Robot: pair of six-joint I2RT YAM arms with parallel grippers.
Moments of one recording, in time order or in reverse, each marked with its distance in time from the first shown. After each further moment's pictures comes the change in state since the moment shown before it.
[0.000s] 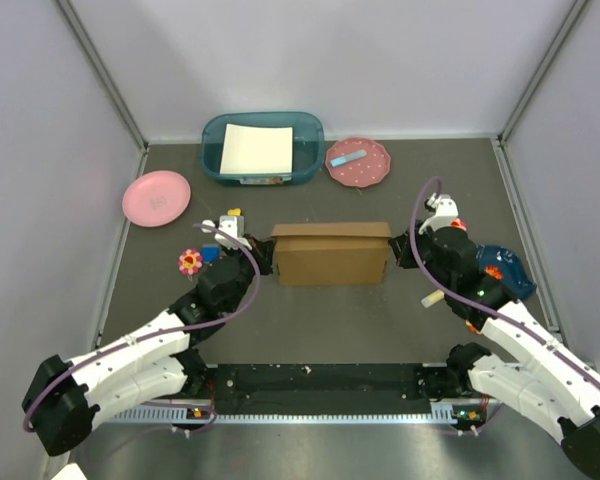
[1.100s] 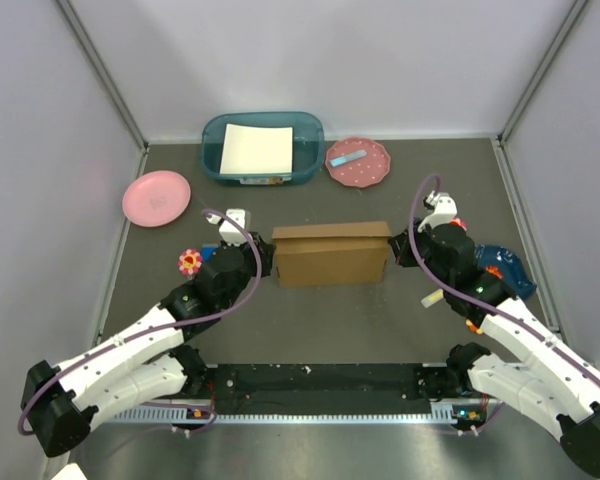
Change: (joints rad) left arm -0.006 -0.032 0.151 -0.328 0.008 0.041; right arm 0.000 0.024 0.023 -0.019 0.004 0.012
